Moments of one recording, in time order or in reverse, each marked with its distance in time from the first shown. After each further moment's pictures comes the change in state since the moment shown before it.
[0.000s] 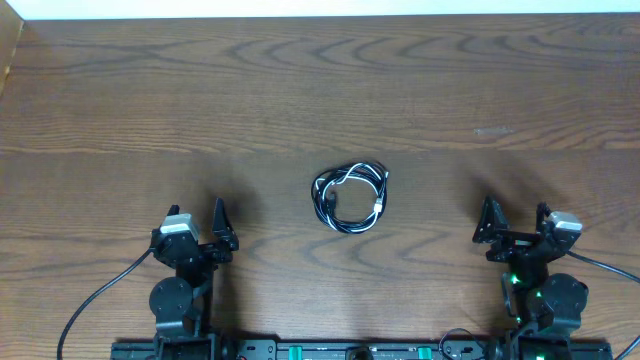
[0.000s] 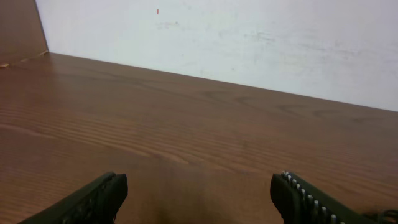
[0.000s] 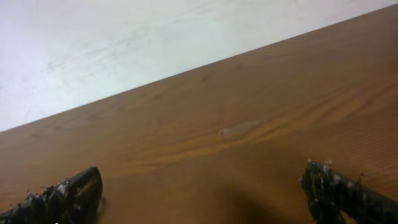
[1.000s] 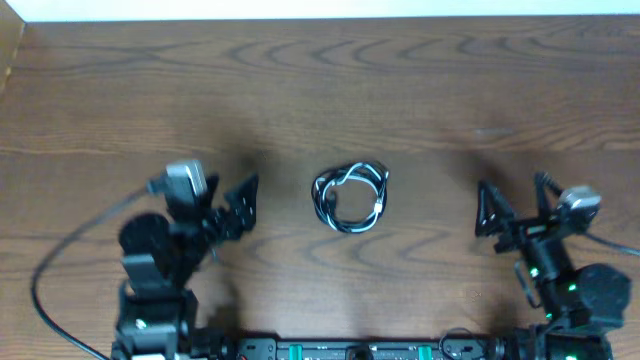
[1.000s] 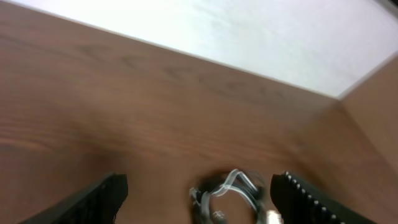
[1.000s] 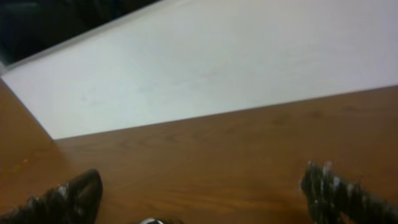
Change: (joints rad) left arm -0.004 0.612 0.553 -0.191 0.460 -0.192; right arm 0.000 0.269 0.387 -0.060 -0.275 0.014
